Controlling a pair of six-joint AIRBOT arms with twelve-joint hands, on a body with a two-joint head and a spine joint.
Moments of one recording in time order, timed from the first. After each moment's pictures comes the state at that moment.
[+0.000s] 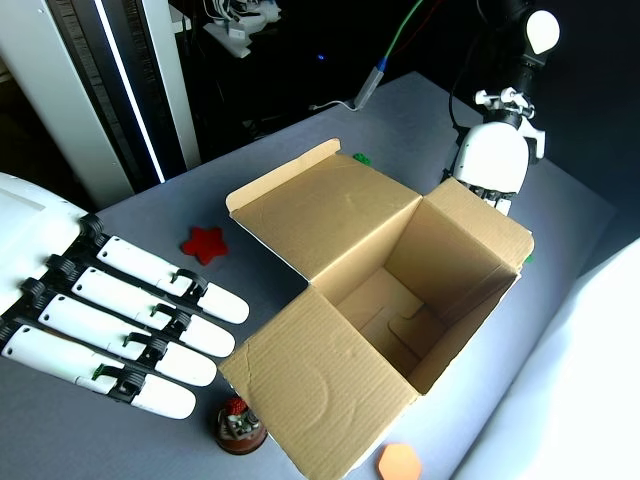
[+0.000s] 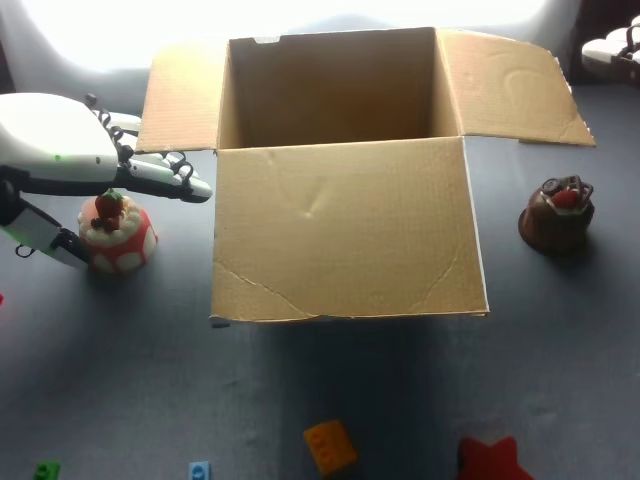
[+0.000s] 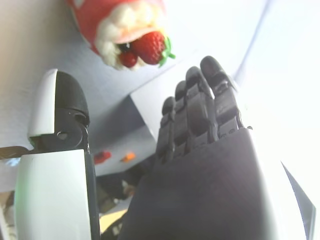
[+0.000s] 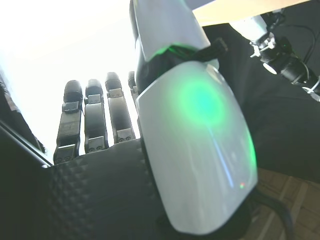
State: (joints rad) left arm 0.40 -1.16 1.83 1.55 -0.86 -0.31; right arm -0.32 -0.53 0.74 0.20 0.48 -1.10
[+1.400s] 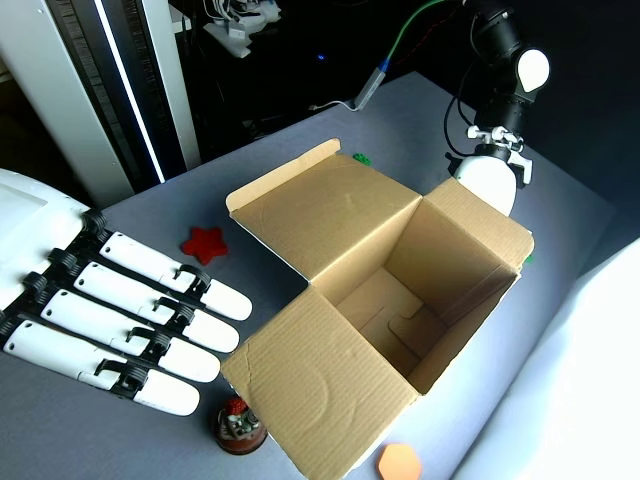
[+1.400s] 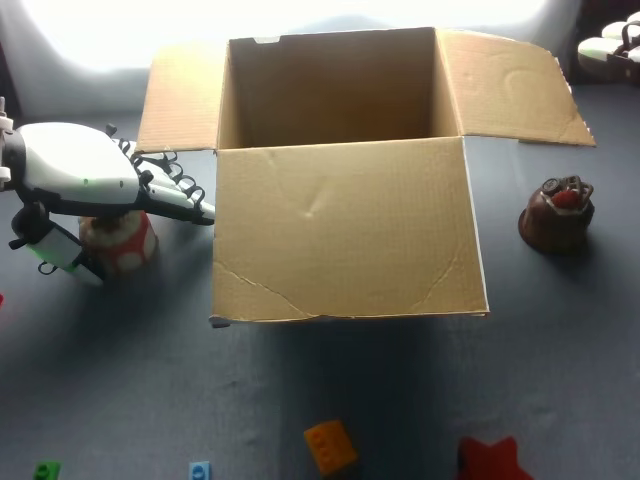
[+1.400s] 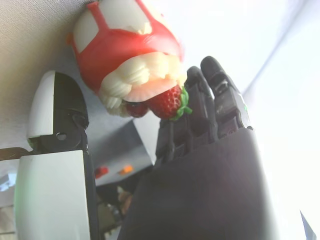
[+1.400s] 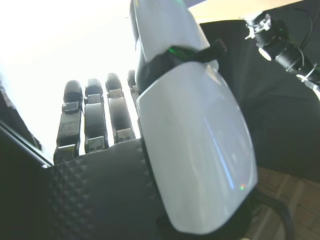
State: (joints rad) left arm 0.48 -1.29 1.98 1.51 -0.87 -0.31; right arm -0.33 -0.54 0.74 0.20 0.50 -1.12
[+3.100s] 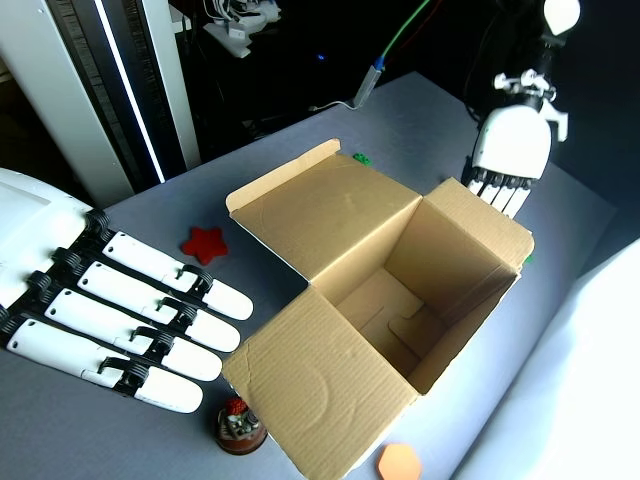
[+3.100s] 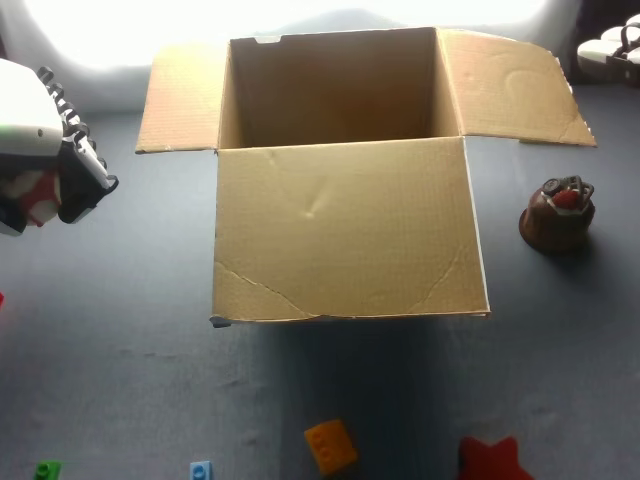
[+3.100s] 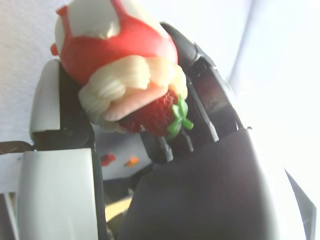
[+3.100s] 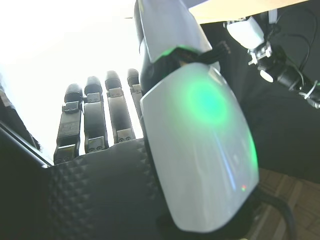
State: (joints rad) left arm 0.25 -1.04 1.76 1.80 -0.91 -0.40; right arm -0.33 -0.54 0.74 0.20 0.51 -1.12
